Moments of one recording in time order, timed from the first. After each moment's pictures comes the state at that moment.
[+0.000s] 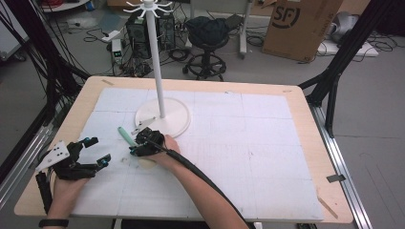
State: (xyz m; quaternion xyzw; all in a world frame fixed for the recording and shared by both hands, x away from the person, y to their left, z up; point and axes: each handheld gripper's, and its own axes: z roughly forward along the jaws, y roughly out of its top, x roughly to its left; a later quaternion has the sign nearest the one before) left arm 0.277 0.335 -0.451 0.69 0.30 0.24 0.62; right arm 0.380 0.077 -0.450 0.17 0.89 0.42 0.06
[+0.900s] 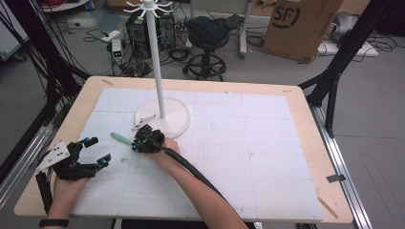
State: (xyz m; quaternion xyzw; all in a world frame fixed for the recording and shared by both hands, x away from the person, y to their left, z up) left arm 0.277 0.334 -0.451 0.69 0.30 0.24 0.62; right arm 0.383 0.076 -0.441 0.22 0.88 0.42 0.05
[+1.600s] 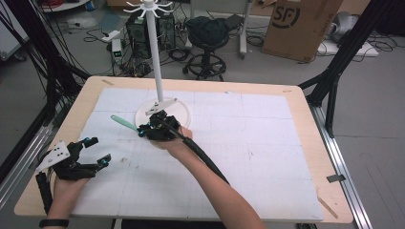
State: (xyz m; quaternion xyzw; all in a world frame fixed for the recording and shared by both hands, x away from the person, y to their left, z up) left arm 0.277 0.334 -0.450 0.69 0.30 0.25 0.62; right arm 0.380 0.019 -0.365 0.21 0.85 0.49 0.04
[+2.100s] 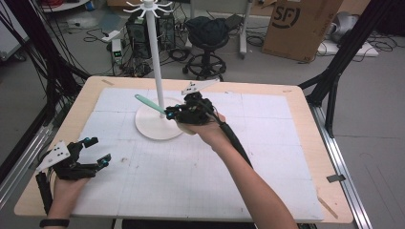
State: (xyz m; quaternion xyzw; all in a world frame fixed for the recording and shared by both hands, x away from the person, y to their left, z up) left arm 0.277 0.334 -0.450 0.69 0.30 0.25 0.62; right arm 0.386 -0.071 -0.299 0.21 0.83 0.51 0.05
